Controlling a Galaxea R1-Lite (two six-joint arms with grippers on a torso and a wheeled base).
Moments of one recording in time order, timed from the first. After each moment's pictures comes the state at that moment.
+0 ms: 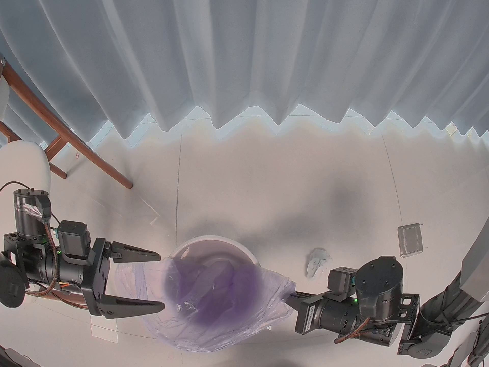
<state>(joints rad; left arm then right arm) -0.15 1.43 -0.44 -0.47 -1.12 0.27 0.90 1.90 -0.36 -1.07 -0.10 0.56</state>
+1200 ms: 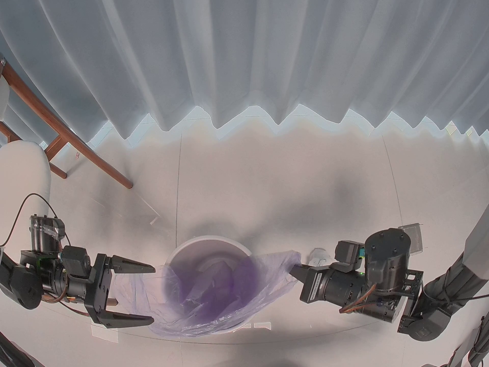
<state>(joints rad) 0.01 1.66 -0.33 -0.62 -1.34 0.62 0.79 1.89 -0.44 -1.08 -0.03 0.59</state>
